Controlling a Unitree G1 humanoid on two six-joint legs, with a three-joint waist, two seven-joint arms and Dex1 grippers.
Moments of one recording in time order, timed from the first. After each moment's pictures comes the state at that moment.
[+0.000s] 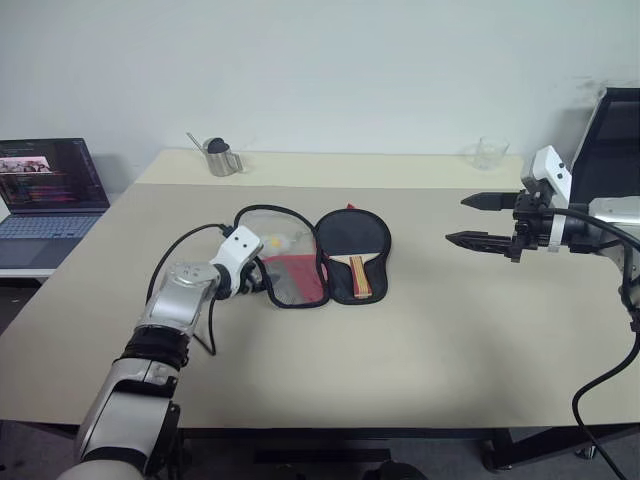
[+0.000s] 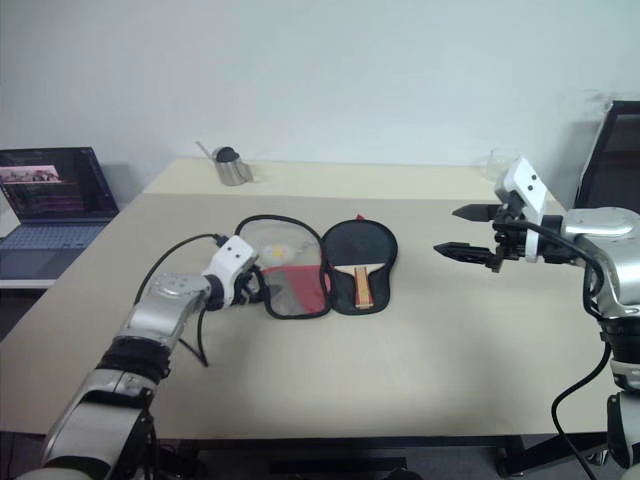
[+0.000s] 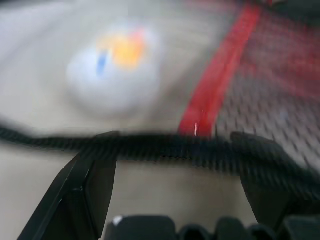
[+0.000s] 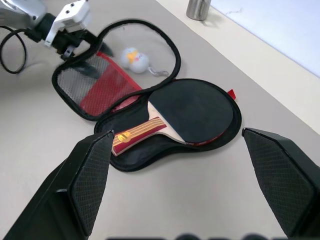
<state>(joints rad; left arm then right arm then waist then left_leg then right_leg) -0.82 0.57 -0.11 0.61 -0.02 0.31 -0.73 -0.80 -0.90 -0.02 0.08 0.45 0.62 1.13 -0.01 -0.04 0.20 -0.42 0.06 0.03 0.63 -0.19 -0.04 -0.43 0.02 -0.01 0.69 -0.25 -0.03</state>
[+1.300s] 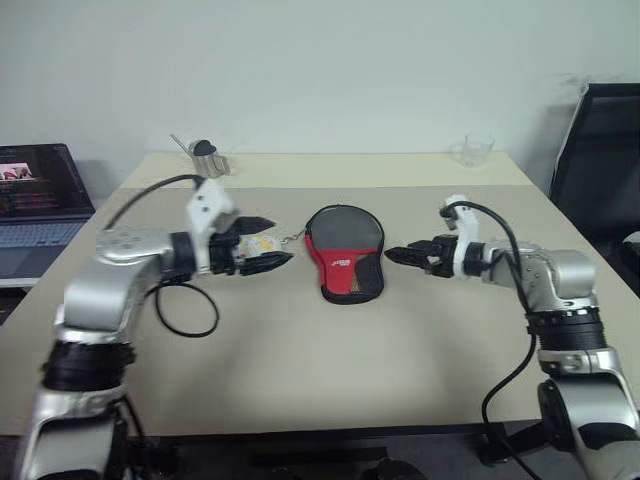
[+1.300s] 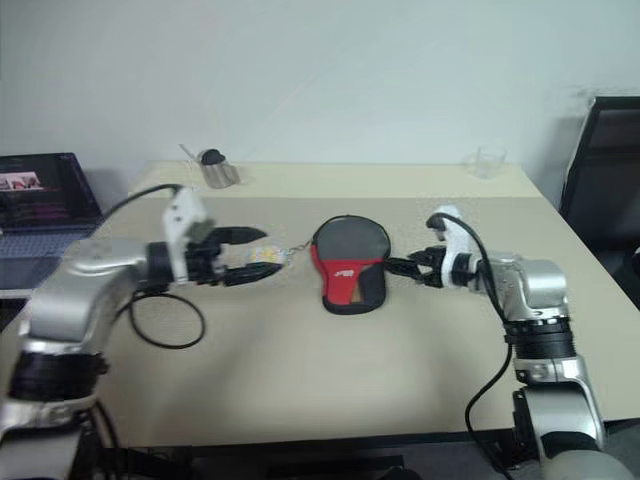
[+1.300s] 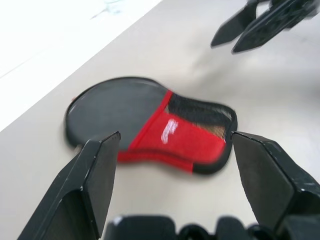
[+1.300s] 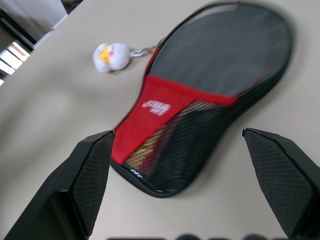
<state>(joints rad) -0.60 0.83 0.13 -0.10 -0.38 0.63 -1.10 -0.86 -0.42 -0.08 0.21 0.50 1.11 0.64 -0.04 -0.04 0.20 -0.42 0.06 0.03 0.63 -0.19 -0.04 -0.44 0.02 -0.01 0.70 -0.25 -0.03</state>
